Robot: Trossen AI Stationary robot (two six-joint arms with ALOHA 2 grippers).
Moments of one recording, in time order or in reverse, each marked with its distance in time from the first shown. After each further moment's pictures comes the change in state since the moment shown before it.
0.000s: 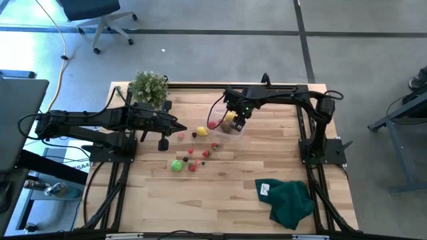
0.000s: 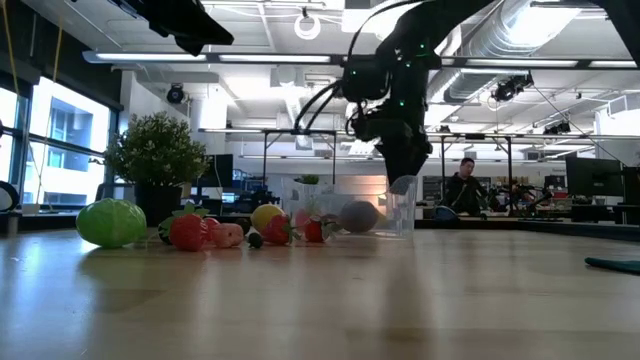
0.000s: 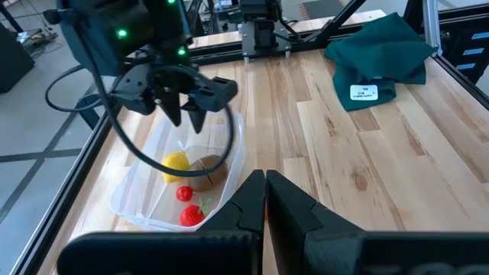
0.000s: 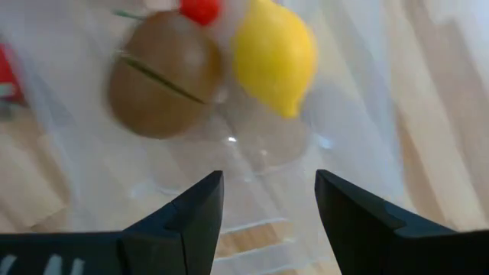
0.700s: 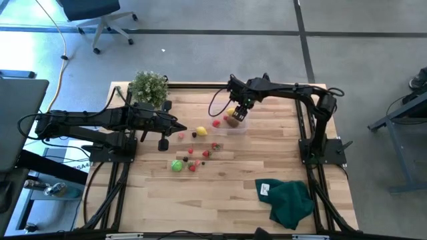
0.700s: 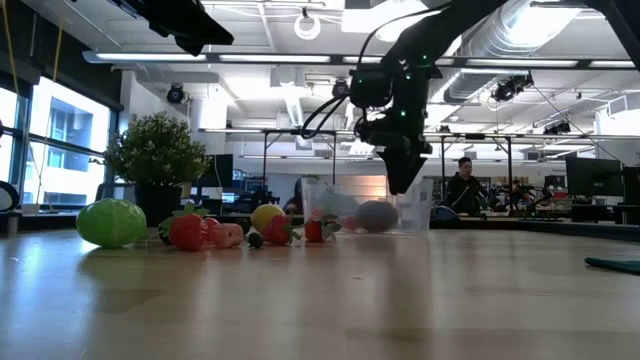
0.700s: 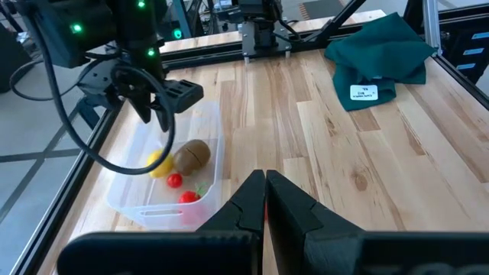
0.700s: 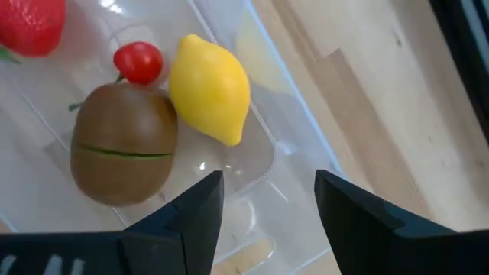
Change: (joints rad) left arm 0.000 0.000 0.000 0.000 0.000 0.000; right arm -0.115 0.000 0.001 0.063 0.074 -0.092
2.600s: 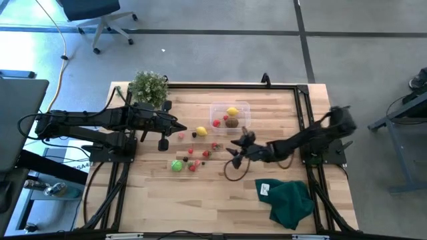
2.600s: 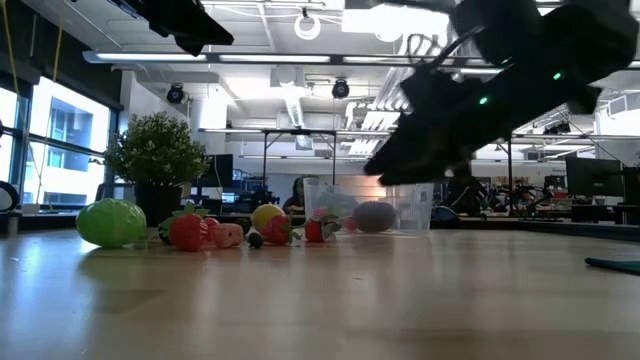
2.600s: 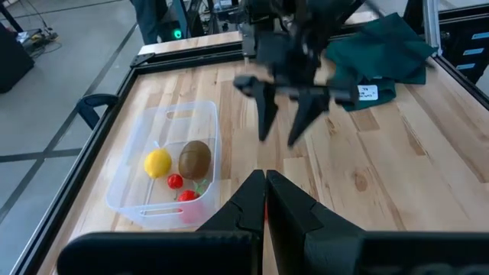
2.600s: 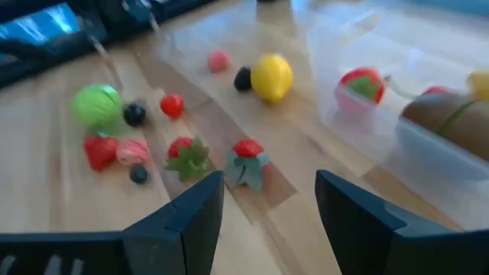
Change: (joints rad) left arm 0.000 0.000 0.000 0.000 0.000 0.000; right arm 0.720 -0.192 -0.829 1.451 0.467 0.505
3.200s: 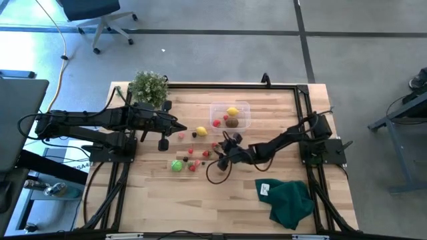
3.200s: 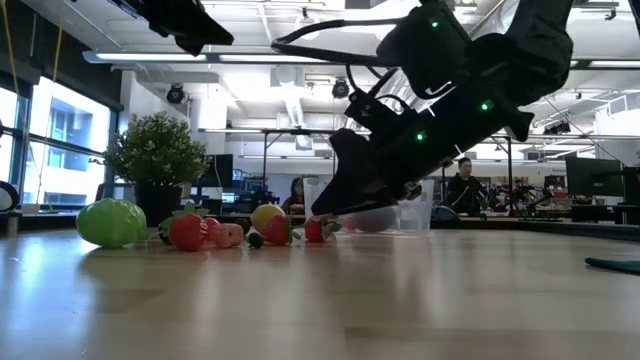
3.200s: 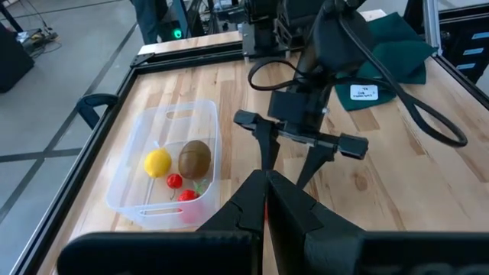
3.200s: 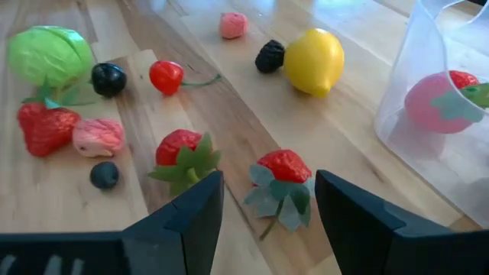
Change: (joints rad) left arm 0.000 0.000 0.000 0.000 0.000 0.000; right arm -0.039 0.268 0.244 -0.046 -0.018 -0.159
